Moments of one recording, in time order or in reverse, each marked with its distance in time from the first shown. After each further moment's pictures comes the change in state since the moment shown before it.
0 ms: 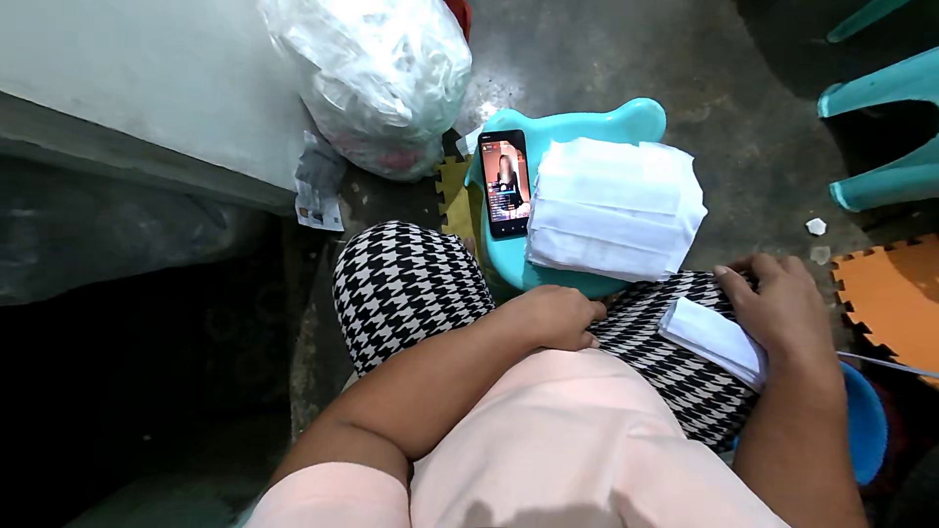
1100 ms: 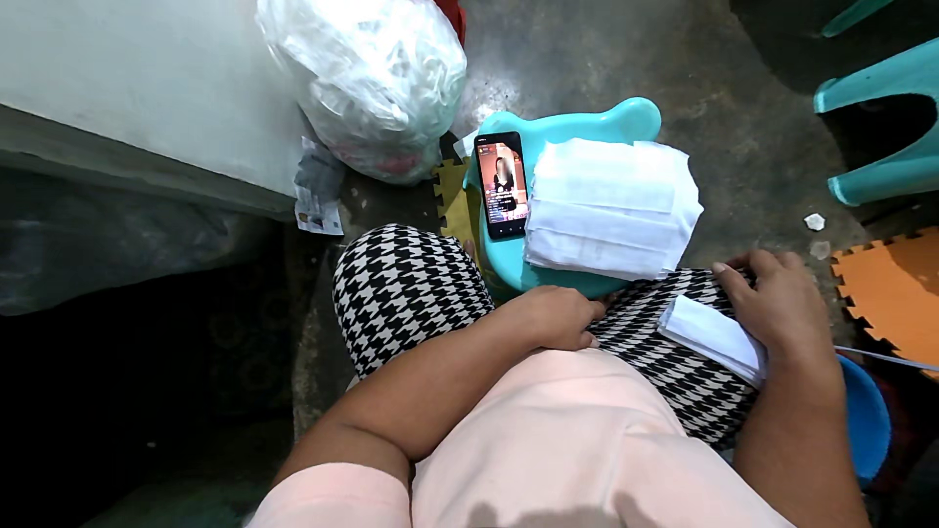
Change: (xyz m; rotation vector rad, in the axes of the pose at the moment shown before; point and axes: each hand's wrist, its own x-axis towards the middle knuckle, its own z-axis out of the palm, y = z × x) left_hand 0.000 0.000 0.001 0.007 0.012 0.013; right_hand 0.000 0.002 0.000 0.001 0.011 -0.016
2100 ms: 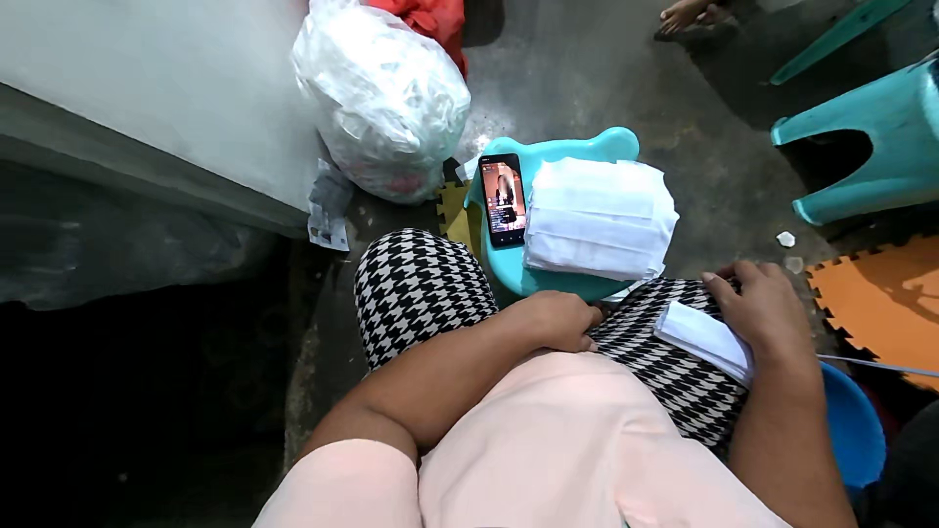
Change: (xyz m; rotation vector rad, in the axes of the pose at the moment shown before) left_hand -0.006 0.012 0.004 0.077 0.006 -0.010; right_hand -0.016 0.002 -0.006 0.002 0.019 0.041
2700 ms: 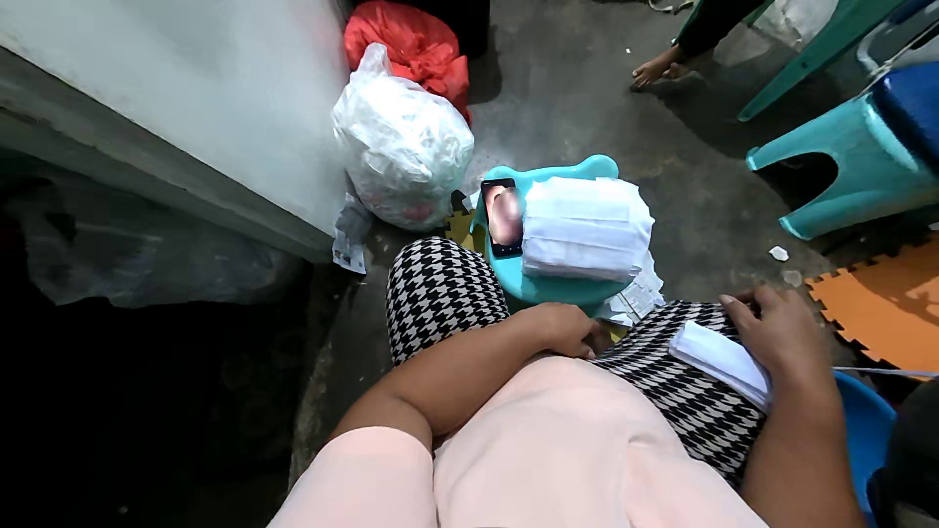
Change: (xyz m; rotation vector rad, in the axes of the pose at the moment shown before) left_hand 0.009 0.014 0.025 0.095 -0.004 0.012; right_hand -0.046 0.039 -0.004 0.103 0.118 0.043
